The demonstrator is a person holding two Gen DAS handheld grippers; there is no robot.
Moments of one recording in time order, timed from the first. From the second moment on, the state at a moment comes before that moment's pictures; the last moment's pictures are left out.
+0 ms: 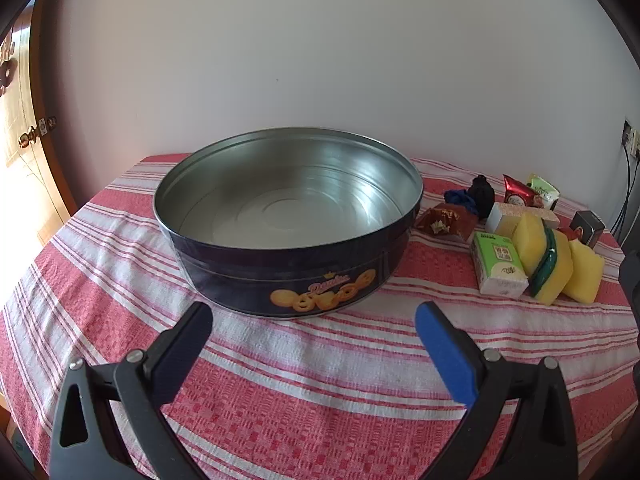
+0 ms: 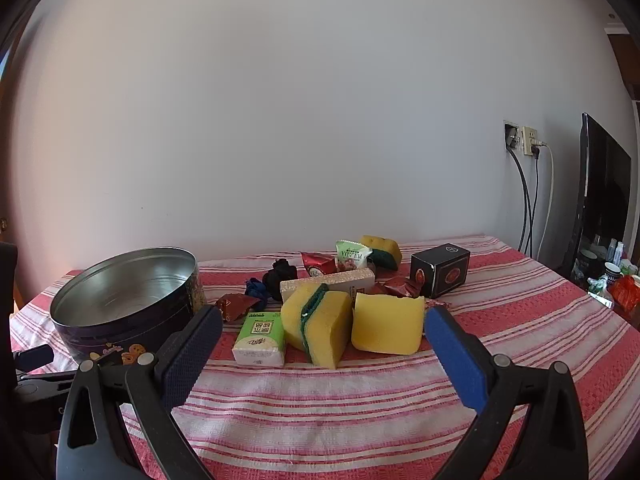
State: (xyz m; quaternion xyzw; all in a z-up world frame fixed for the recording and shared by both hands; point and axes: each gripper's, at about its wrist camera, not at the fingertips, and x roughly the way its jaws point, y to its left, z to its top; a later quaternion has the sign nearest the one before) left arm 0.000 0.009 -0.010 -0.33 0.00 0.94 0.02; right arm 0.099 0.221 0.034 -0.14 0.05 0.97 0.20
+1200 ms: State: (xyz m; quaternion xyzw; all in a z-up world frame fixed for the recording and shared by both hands) left arm -0.006 0.014 -0.012 -0.35 0.00 0.94 0.03; right arm 0.100 0.224 0.035 -0.13 0.05 0.97 0.22
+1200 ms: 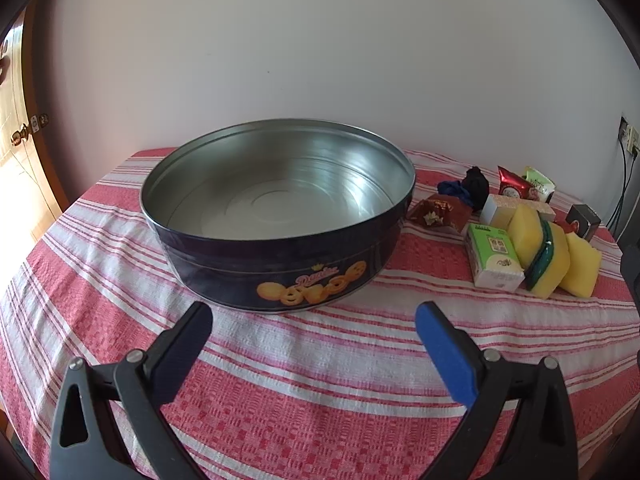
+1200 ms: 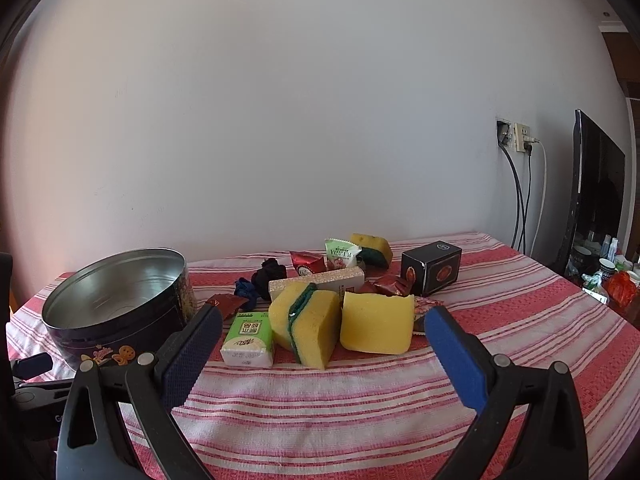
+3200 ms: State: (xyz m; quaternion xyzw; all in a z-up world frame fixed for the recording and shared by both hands) left arm -0.041 0.122 -0.006 -0.41 -0.01 0.88 0.23; right arm 0.106 0.377 0.011 -0.22 0.17 0.94 0.21
